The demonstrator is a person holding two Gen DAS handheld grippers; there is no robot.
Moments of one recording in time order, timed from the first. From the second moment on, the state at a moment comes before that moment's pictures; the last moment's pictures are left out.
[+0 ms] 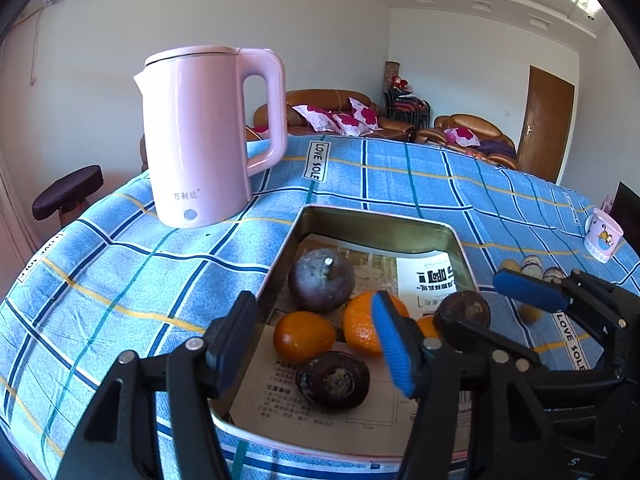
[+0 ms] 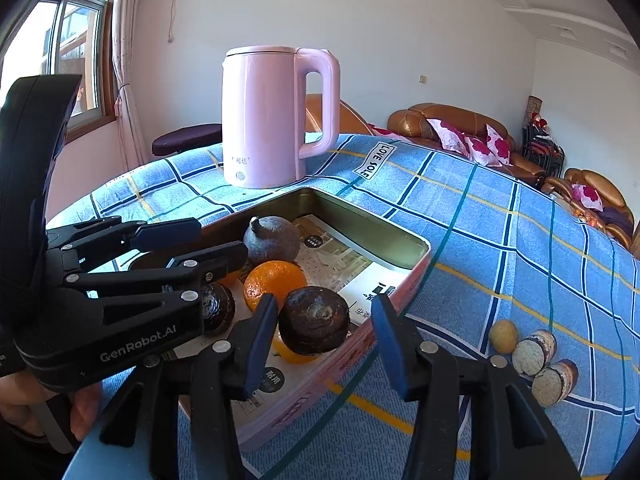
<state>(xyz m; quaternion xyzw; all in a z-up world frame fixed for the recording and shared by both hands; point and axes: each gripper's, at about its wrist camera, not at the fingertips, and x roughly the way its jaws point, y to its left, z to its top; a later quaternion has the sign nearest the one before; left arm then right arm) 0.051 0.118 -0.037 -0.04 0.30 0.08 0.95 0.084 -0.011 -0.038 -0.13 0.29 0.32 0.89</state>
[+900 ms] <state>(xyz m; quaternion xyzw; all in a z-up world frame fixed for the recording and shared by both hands) 0.072 0.063 -0.017 0.03 0.28 0.10 0.95 0.097 -0.150 -0.018 -0.05 0.27 0.19 0.94</state>
